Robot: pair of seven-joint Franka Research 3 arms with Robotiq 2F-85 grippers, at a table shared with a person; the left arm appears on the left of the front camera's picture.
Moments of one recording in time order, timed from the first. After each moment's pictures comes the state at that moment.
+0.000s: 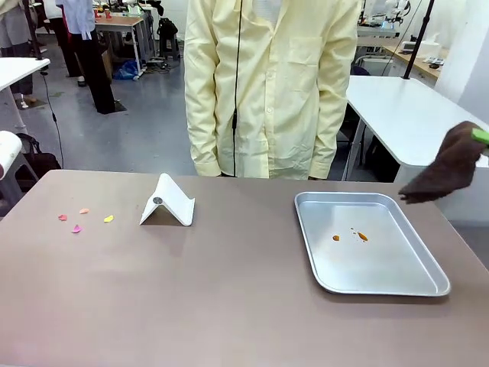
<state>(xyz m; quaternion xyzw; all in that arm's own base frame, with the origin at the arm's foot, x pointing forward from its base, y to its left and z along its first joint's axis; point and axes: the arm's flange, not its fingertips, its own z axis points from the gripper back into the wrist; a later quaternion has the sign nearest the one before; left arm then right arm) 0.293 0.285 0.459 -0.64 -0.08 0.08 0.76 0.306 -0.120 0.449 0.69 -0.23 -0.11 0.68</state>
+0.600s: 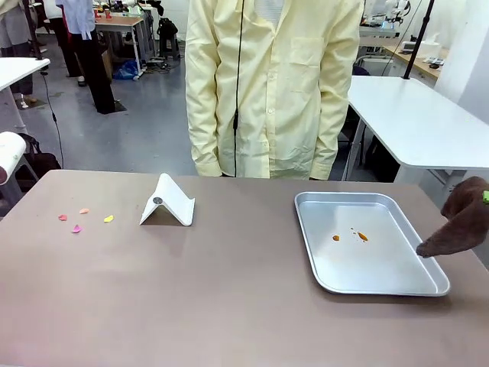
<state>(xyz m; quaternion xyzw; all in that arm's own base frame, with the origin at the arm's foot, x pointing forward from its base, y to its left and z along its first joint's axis) 0.299 0.284 0.439 -0.66 -0.09 0.05 0.74 0.280 -0.151 0.393 0.66 -0.23 -0.07 0.71</state>
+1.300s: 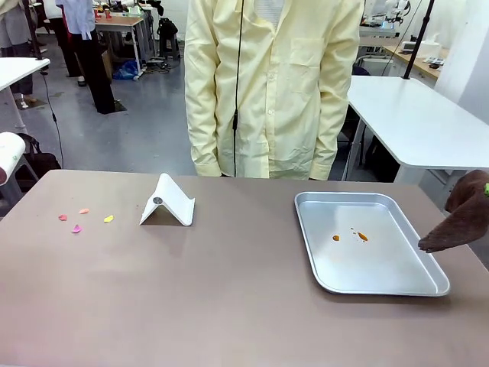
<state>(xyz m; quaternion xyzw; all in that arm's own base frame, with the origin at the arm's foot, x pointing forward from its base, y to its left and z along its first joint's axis) 0.298 0.284 0.442 -0.66 -0.09 0.05 0.74 0.281 -0.150 0.399 0.66 -0.23 -0.07 0.71</state>
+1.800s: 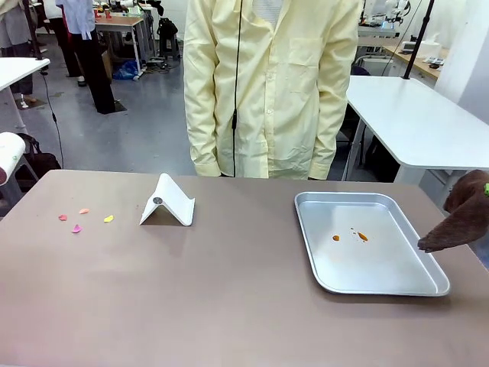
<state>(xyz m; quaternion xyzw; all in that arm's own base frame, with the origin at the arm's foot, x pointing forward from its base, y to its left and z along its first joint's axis) 0.298 0.284 0.442 -0.66 -0.09 0.05 0.74 0.281 -0.150 0.399 0.66 -0.23 -0.07 0.71</state>
